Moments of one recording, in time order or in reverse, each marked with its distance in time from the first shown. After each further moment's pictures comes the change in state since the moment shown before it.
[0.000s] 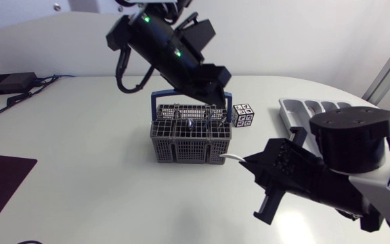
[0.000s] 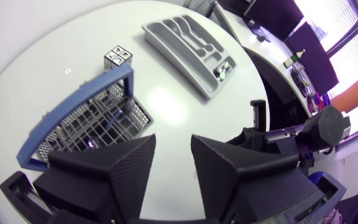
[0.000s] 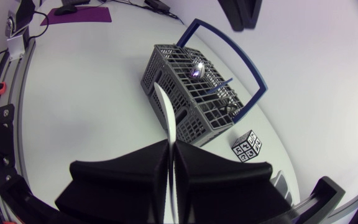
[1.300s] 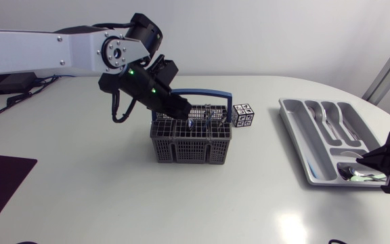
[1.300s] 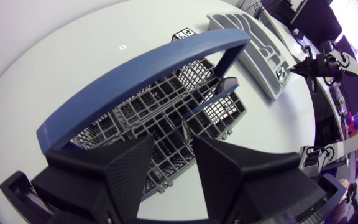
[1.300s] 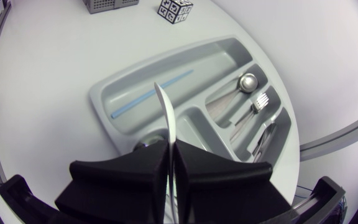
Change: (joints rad) left arm 0.149 -0.021 -0.367 0.341 -0.155 0.037; right arm -1.447 0.684 0.401 -0.366 -0.612 -1.120
